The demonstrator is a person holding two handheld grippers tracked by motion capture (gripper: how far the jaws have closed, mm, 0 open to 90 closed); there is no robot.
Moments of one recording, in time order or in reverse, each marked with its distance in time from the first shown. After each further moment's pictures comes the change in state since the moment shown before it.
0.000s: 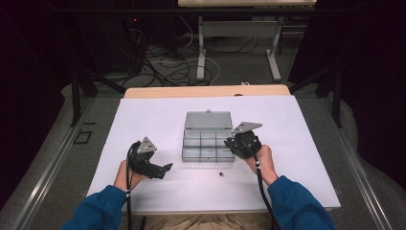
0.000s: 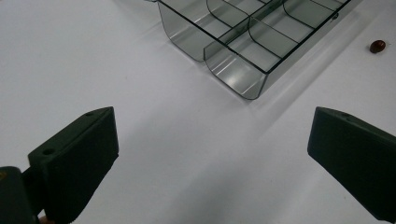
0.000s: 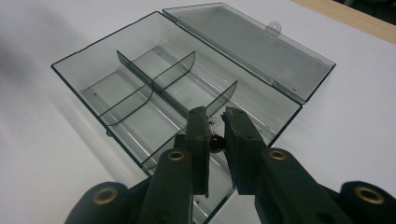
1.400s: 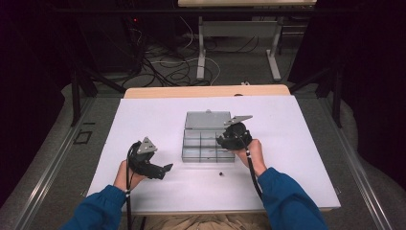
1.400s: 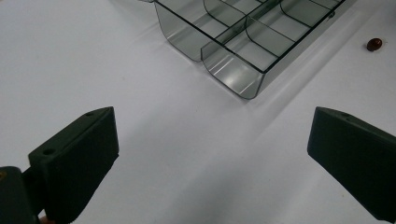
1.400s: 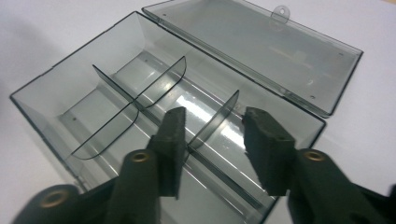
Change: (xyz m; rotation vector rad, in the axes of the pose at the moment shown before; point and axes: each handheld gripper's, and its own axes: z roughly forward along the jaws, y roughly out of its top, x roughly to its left) left arm 0.000 0.000 0.000 0.000 -0.006 0.007; right arm -0.012 0.012 0.038 0.053 0.032 0.115
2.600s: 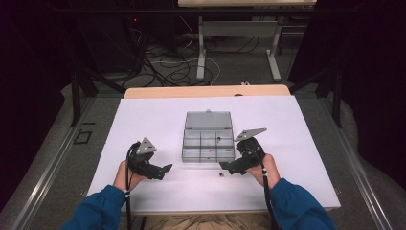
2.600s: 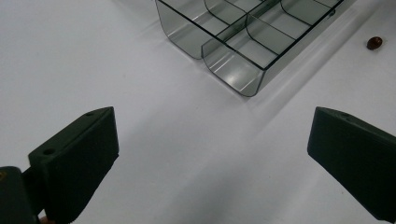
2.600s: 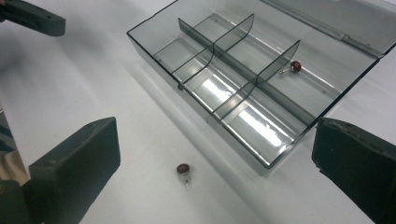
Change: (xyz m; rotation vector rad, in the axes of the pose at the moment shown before) left arm 0.001 -0.001 -0.001 0.026 -0.006 0.007; right arm 0.022 -0.032 -0.058 0.046 0.165 -0.057
